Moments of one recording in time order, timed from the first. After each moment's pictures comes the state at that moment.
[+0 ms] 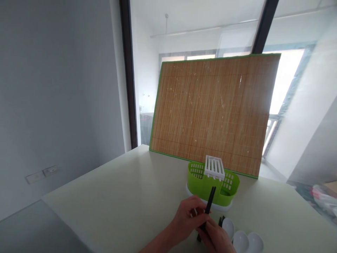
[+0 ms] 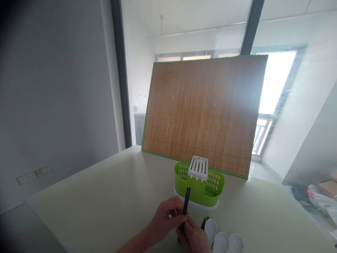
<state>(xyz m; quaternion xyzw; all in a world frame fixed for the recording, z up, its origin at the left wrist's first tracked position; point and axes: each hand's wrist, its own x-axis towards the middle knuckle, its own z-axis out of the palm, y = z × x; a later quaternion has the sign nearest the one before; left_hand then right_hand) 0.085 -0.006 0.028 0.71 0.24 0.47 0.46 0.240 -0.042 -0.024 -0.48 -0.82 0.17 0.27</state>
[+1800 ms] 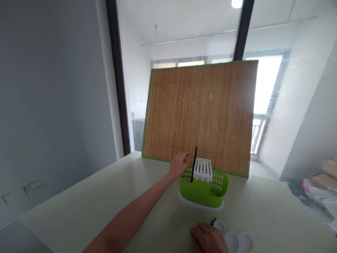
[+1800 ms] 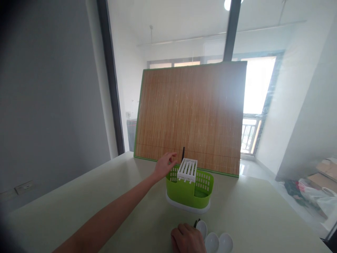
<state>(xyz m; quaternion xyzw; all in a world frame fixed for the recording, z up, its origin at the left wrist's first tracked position) 0.108 0.133 0.111 0.81 0.42 0.40 0.10 0.248 -0.036 -0.037 -0.48 -0.85 -0.13 0.19</state>
